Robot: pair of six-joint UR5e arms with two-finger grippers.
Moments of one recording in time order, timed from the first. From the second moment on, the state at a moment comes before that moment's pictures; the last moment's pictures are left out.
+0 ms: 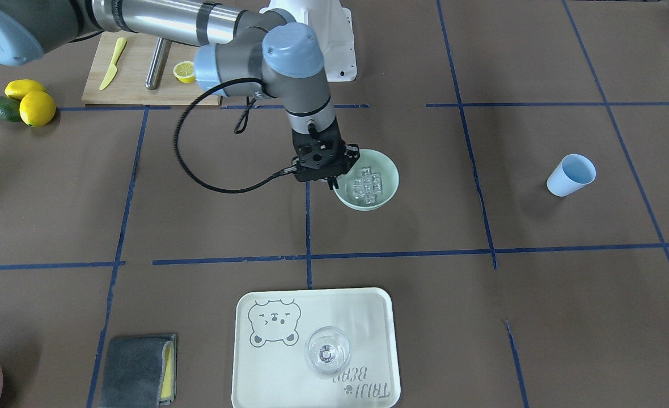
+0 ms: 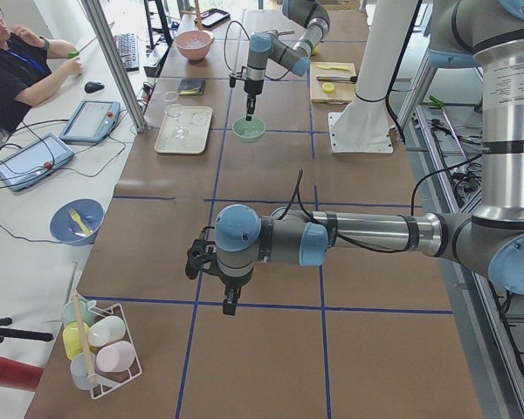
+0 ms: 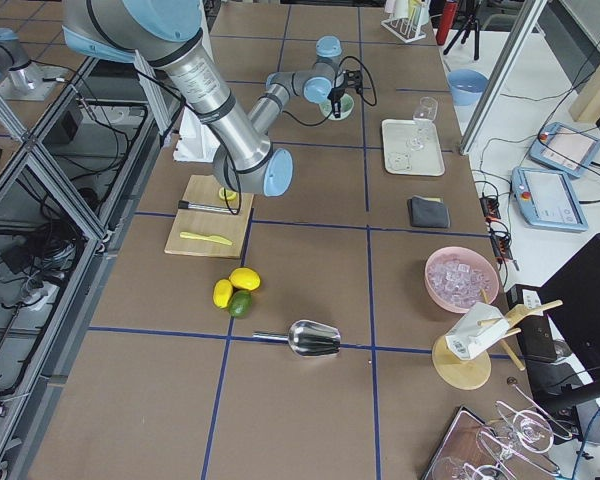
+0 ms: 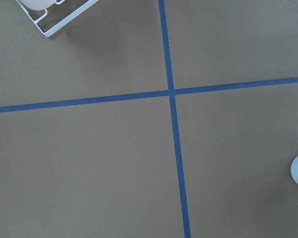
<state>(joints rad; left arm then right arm) -1.64 -1.46 -1.72 -1.62 -2.38 0.09 0.56 -0.76 1.52 -1.35 1.87 1.15</state>
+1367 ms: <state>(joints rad) -1.63 -1.46 -1.73 -1.62 -2.38 0.10 1.02 -1.60 1.66 -0.89 2.30 0.55</state>
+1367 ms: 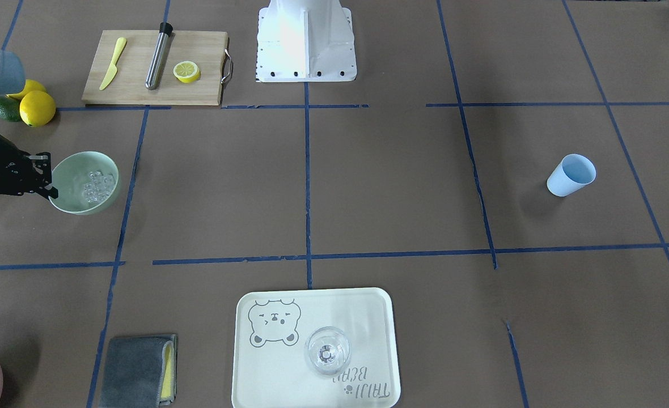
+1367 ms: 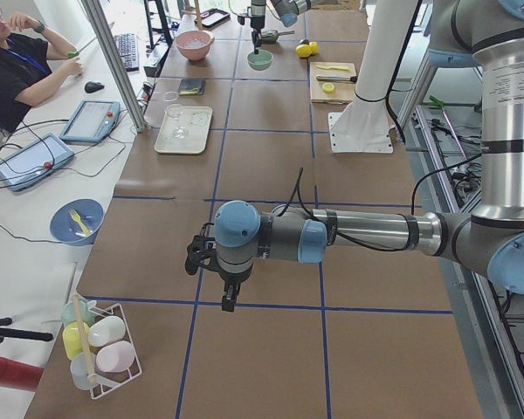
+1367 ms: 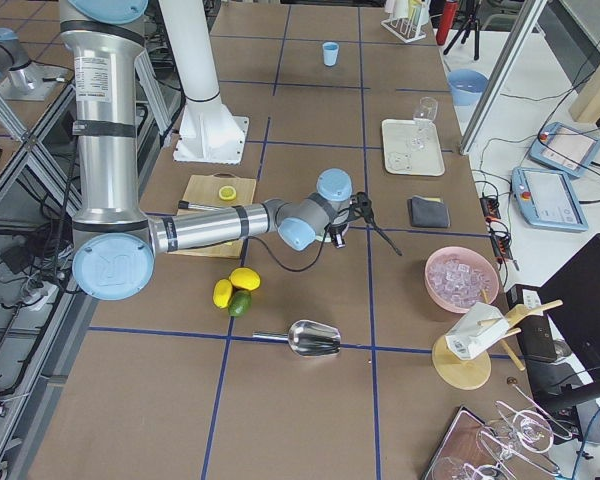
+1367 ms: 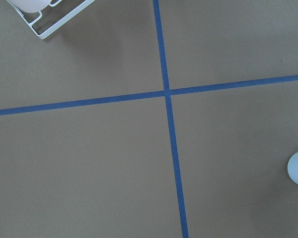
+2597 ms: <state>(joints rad) -1.63 -1.46 -1.73 -1.62 -2.38 0.10 1.17 -1.61 1.55 -0.80 2.31 0.53</state>
